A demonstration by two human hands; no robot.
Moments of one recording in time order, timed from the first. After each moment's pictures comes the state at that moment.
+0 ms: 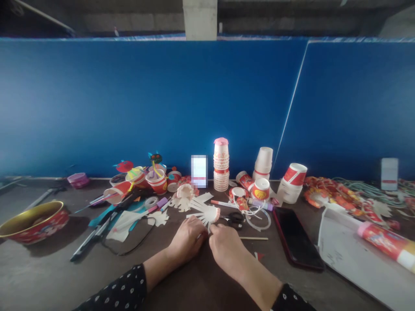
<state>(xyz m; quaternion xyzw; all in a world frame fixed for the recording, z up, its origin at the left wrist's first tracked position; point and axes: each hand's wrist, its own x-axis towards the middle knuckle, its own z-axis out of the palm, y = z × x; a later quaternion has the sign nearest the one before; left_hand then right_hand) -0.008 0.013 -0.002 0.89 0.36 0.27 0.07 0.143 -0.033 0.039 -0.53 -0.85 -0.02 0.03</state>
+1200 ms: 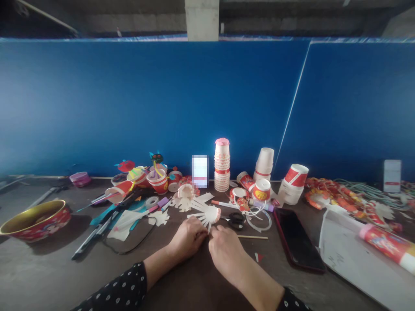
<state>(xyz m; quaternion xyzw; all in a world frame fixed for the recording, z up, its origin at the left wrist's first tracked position) -0.009 0.019 -0.003 0.89 0.34 0.30 0.07 0.140 -0.034 0.027 -0.49 -0.86 -0.09 0.01</state>
